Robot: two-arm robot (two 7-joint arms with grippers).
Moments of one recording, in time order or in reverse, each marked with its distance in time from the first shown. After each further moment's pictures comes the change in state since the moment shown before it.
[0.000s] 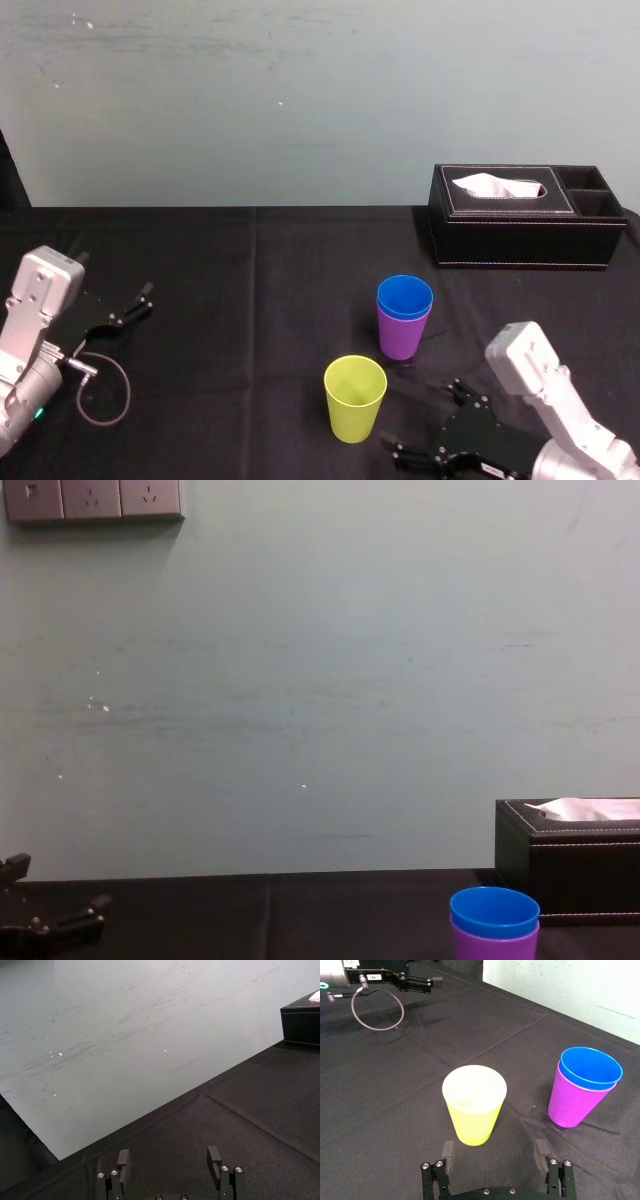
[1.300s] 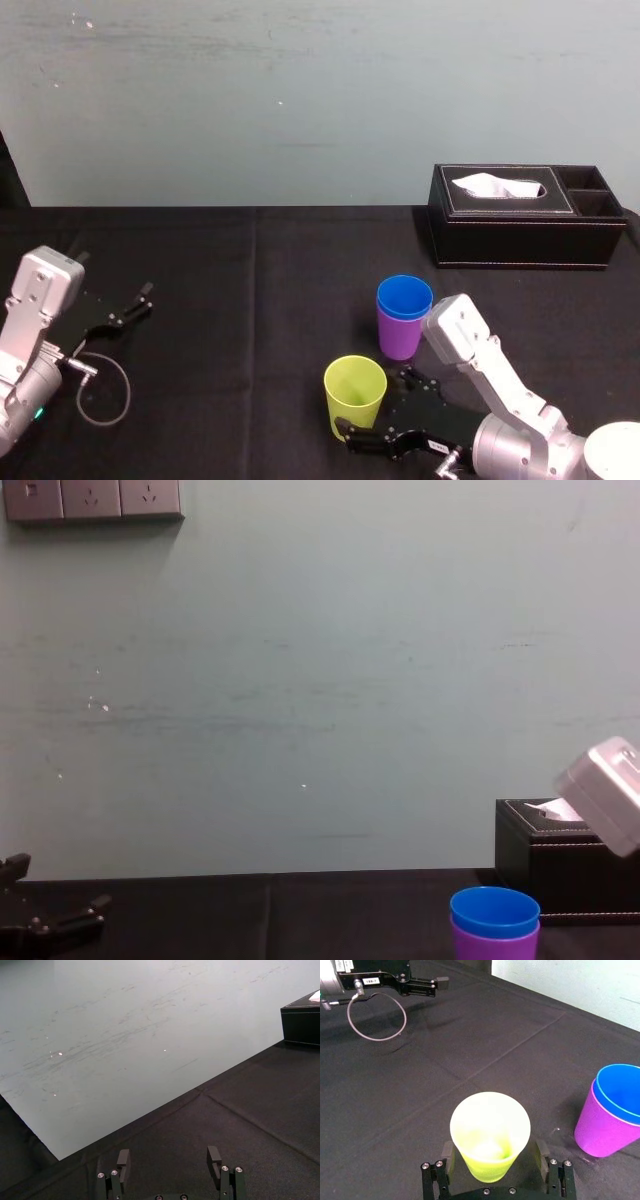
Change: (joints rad) left arm 0.000 0.000 0.000 0.000 0.000 0.000 0.000; right arm 0.139 -0.122 -0.080 0.087 -0.043 0.118 0.018
